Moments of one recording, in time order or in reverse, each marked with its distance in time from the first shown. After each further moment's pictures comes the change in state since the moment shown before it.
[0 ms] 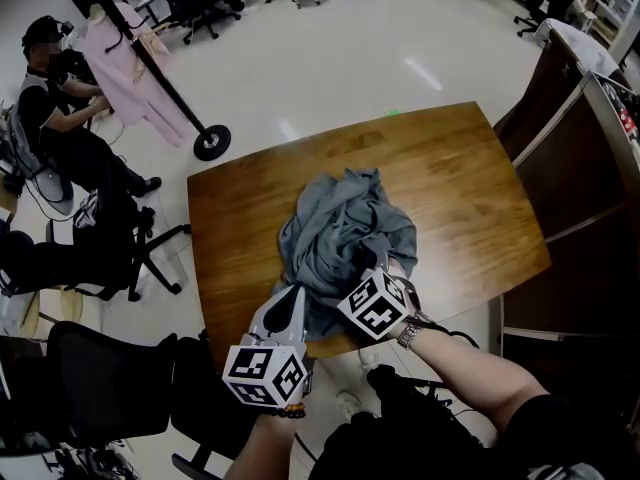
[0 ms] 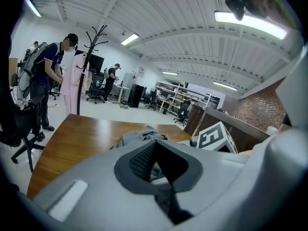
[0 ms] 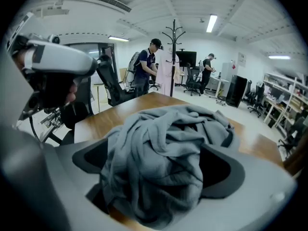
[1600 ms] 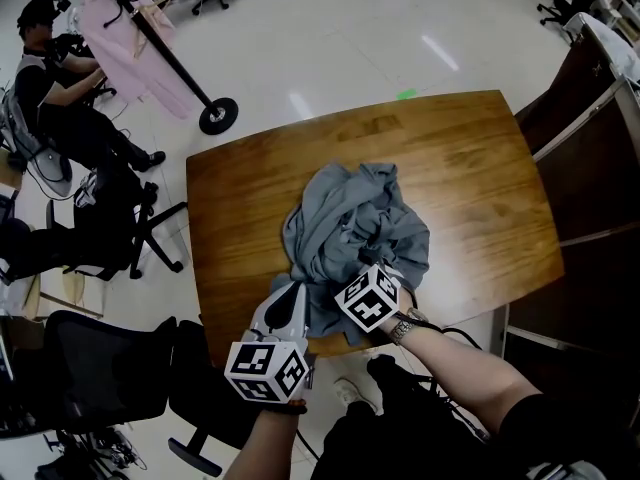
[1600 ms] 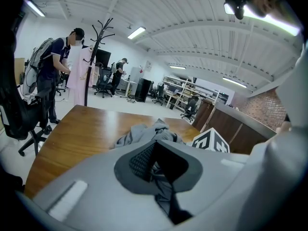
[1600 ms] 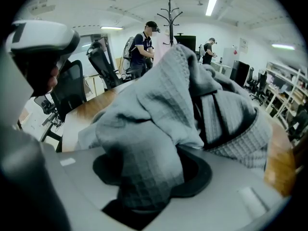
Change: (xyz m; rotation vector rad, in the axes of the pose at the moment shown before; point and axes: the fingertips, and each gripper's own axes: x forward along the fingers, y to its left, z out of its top) left arm 0.048 0.050 -0.041 -0.037 0.068 0.076; right arm 0.090 -0.025 -0.058 0.066 0.145 0.012
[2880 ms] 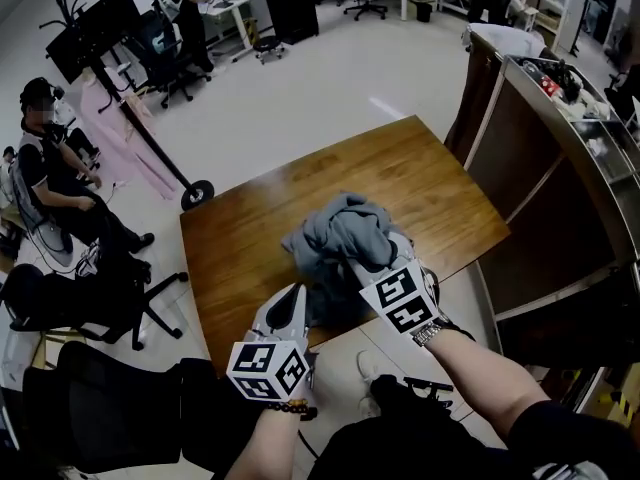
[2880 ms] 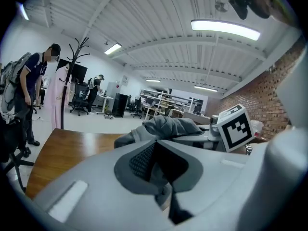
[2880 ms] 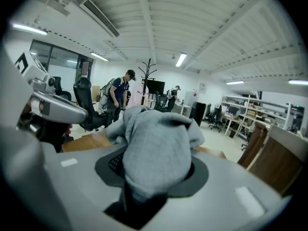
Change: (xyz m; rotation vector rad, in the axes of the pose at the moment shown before) left arm -0.161 -0.193 0.069 0.129 -0.145 -0.216; right arm -0.380 0.042 0.063 0.020 -0.478 -0.359
